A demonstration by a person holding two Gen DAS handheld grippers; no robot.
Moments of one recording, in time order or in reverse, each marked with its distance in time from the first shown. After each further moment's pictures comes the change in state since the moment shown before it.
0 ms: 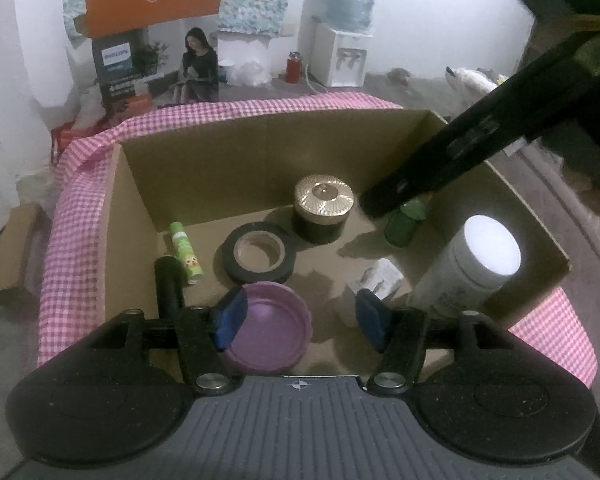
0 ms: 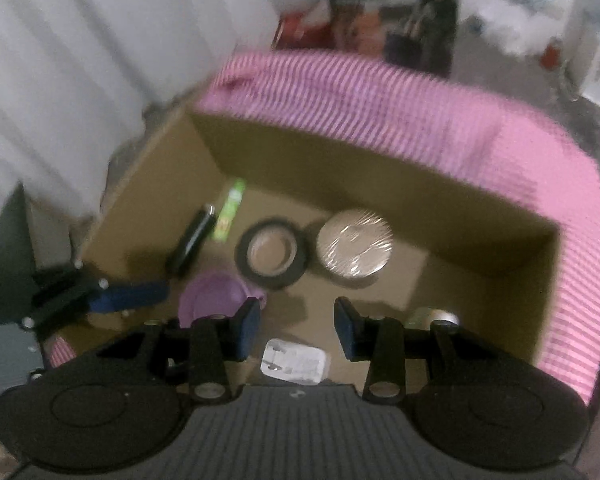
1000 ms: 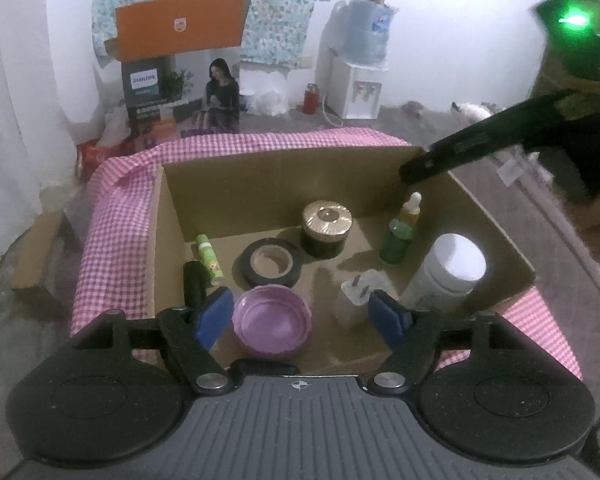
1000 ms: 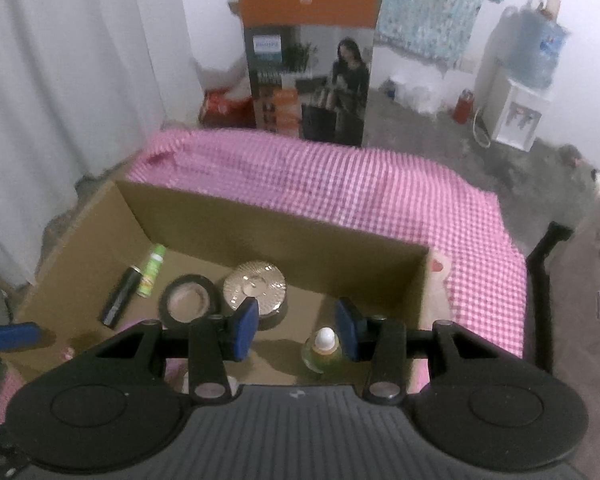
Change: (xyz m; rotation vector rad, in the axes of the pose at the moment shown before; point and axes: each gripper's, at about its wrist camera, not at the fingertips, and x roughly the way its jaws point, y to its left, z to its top) left arm -0.053 -0.007 -0.013 -0.035 -0.097 0.041; right arm -0.035 -0.012 -0.027 0.056 -0.248 -0.216
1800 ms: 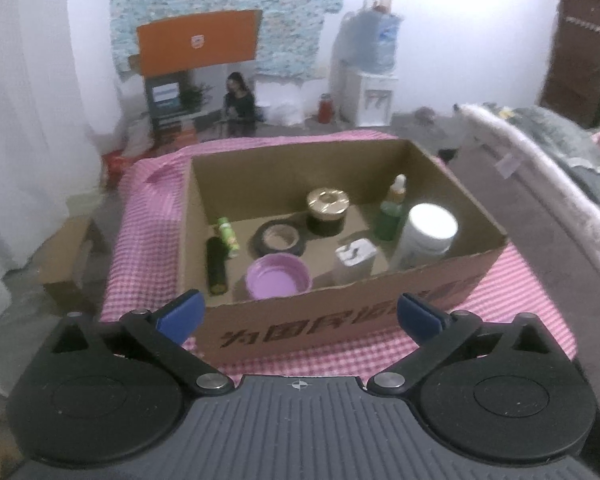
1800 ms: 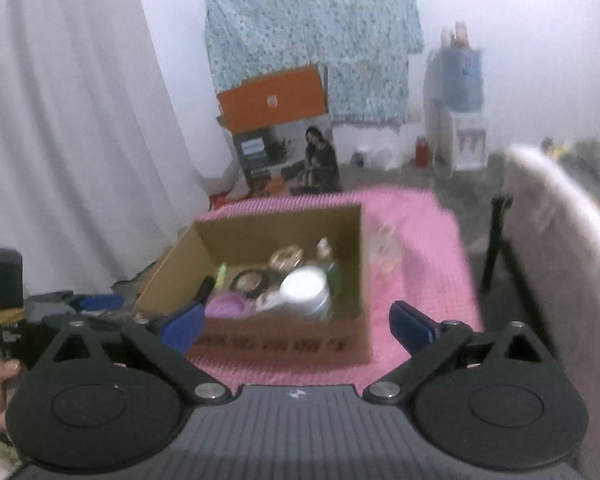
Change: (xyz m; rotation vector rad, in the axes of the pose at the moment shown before) left arm -0.053 -0.024 -0.036 0.020 -0.029 0.089; right arm -0.200 -0.001 -0.170 0.239 -0.303 0.040
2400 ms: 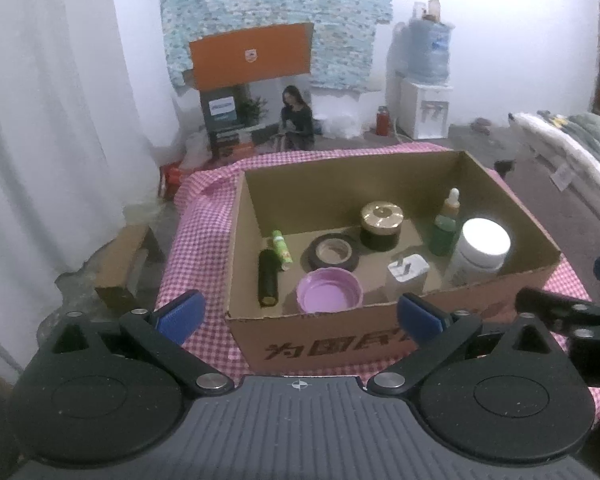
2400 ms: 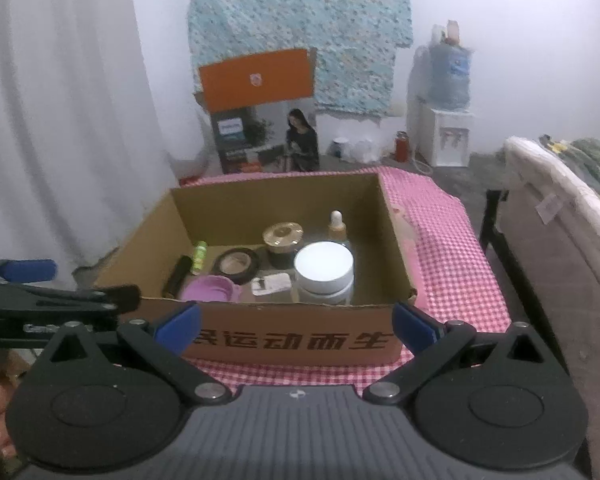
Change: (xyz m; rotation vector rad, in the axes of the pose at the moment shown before) left arm 0.000 -0.003 0.001 -0.028 -0.046 0.185; right arm 0.081 0.051 -0.030 -0.045 0.007 -0.151
